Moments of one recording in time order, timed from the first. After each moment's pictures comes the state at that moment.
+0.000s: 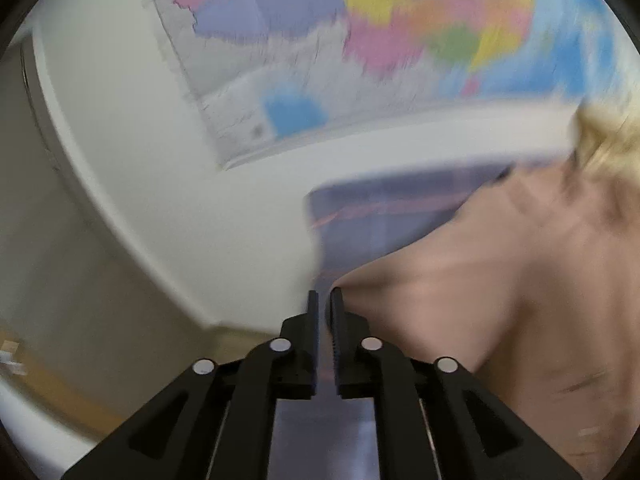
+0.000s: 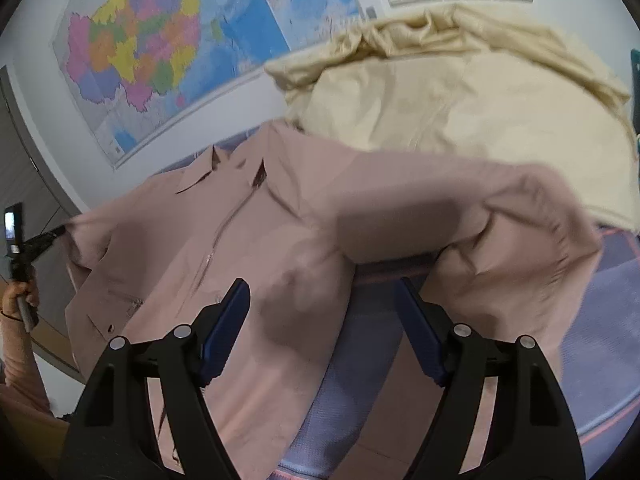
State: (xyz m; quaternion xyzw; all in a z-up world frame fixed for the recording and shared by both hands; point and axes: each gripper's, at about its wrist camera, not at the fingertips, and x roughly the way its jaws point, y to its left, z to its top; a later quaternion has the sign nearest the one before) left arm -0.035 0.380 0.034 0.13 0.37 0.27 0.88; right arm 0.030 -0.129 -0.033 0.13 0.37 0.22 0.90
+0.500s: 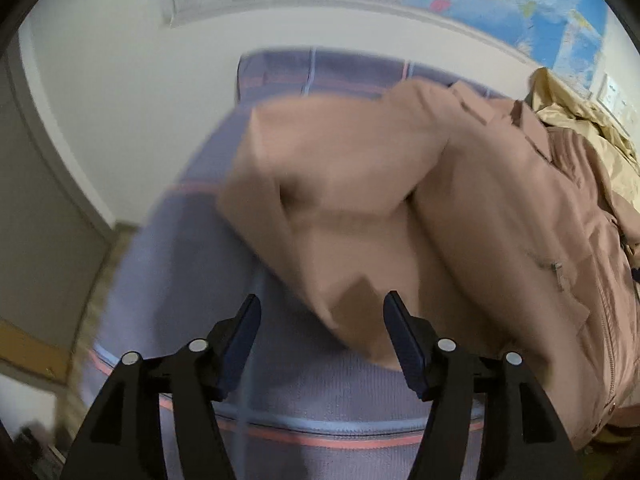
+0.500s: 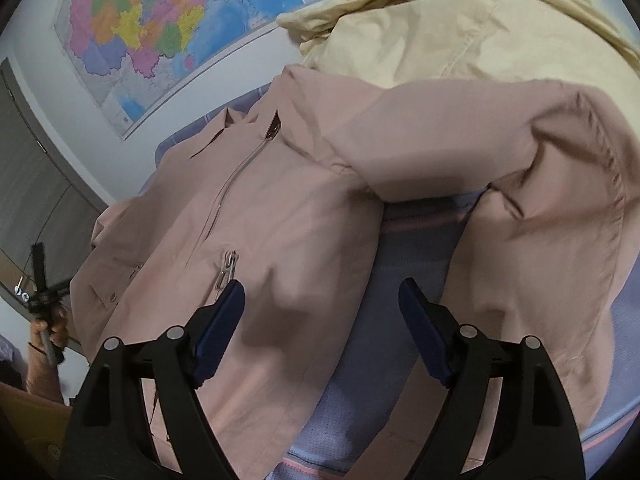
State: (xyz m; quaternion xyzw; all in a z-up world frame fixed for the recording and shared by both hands) left arm -0.102 0.401 -0.069 -0.08 0.46 0.11 0.88; right arm 0.022 -0.114 -0.064 0.13 0.41 0.25 0.87
